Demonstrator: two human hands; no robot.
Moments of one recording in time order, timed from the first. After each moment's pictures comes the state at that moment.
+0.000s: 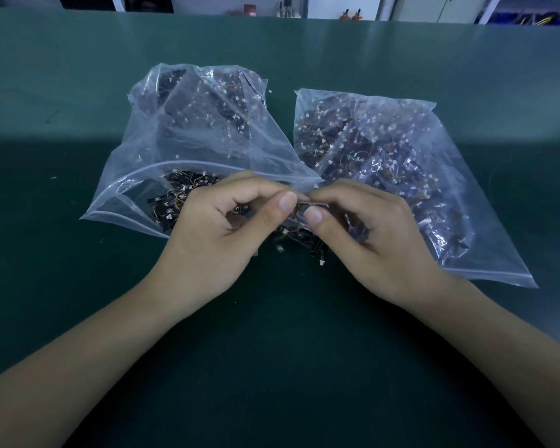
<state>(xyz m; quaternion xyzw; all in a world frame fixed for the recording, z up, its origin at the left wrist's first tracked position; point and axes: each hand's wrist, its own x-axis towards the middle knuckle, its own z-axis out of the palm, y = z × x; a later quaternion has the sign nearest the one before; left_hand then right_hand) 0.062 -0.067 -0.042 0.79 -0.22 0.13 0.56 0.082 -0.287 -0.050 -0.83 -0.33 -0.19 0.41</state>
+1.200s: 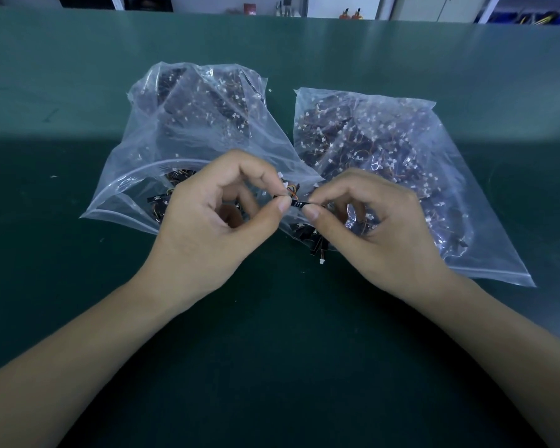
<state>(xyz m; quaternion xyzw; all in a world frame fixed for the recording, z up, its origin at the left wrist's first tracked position) 0.065 -0.063 -0.044 0.77 -0.22 0.17 0.58 0.081 -0.285 -0.045 -0.81 -0.31 -0.19 0.46</state>
